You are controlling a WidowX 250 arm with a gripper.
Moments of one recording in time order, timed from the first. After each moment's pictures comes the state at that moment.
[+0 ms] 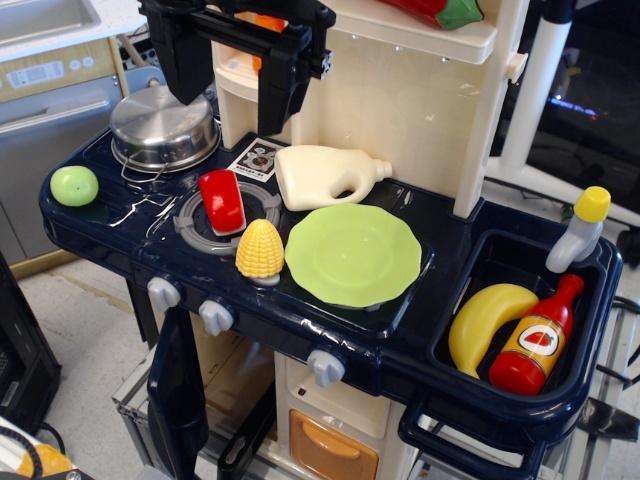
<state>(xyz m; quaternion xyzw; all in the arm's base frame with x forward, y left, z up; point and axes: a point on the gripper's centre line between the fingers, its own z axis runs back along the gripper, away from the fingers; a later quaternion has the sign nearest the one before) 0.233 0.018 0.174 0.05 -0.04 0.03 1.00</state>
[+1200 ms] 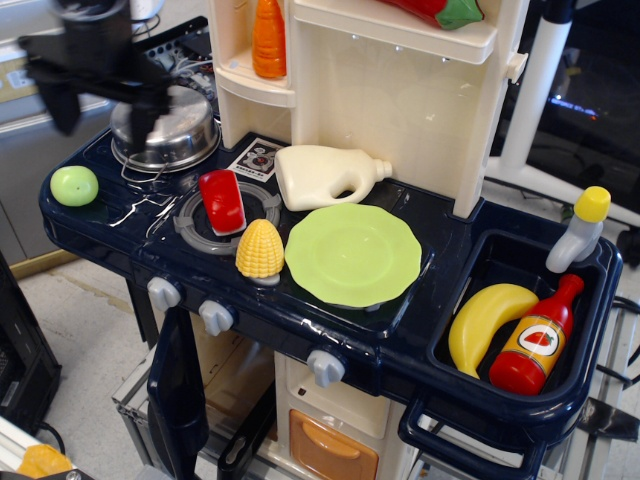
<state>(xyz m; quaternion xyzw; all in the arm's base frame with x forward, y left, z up) 0.257 0.160 0.095 0.12 -0.09 0.18 0.97</state>
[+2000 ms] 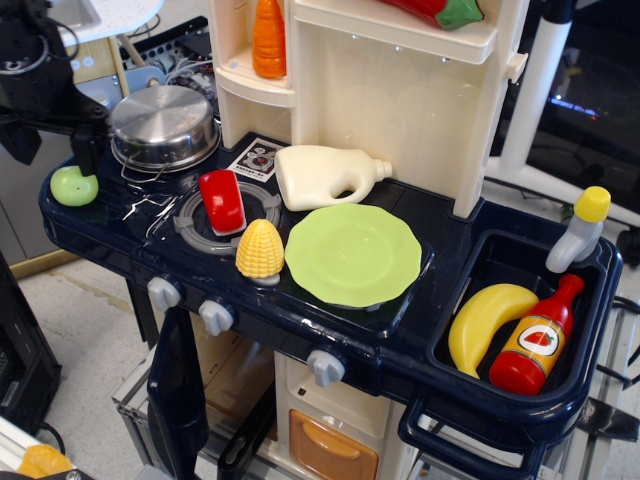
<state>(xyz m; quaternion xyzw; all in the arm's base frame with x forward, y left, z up) 0.257 0.219 0.051 0.08 -0.13 0.18 0.97</state>
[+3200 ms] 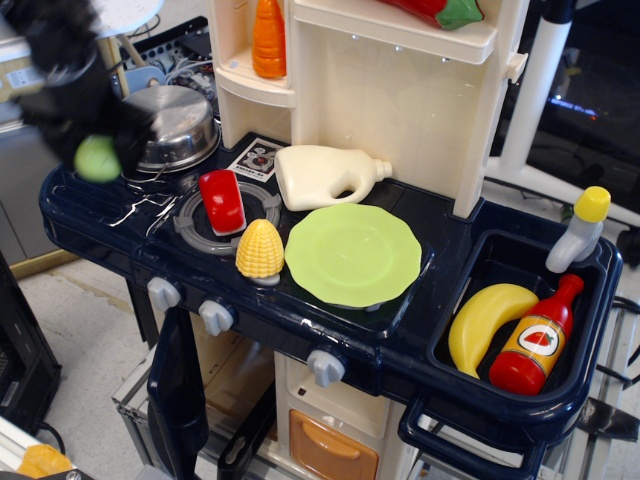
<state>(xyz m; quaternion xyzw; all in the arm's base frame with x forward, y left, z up) 0.267 0.166 0.071 0.09 -0.12 0.21 0.97</state>
